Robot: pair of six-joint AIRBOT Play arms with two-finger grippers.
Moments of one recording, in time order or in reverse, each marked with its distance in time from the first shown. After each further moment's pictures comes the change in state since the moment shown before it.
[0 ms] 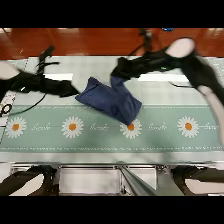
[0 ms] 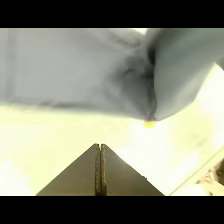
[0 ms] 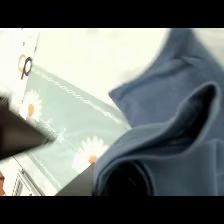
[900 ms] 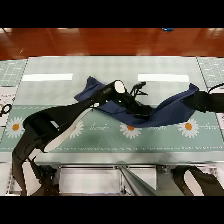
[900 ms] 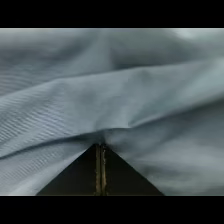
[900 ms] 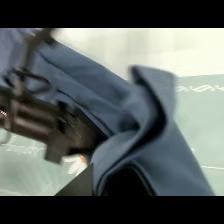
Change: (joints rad) left arm -0.739 -0.916 0.686 -0.214 0.098 -0.158; right arm -0.638 0.837 -0.618 -0.289 0.329 -0.011
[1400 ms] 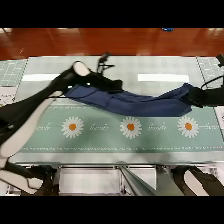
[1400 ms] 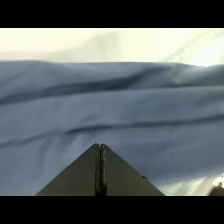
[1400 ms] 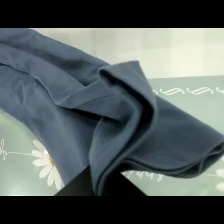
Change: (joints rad) left arm 0.241 0.240 -0.184 0.104 0.165 0.064; right arm 0.000 -0.134 0.026 -0.090 -0.026 -0.026
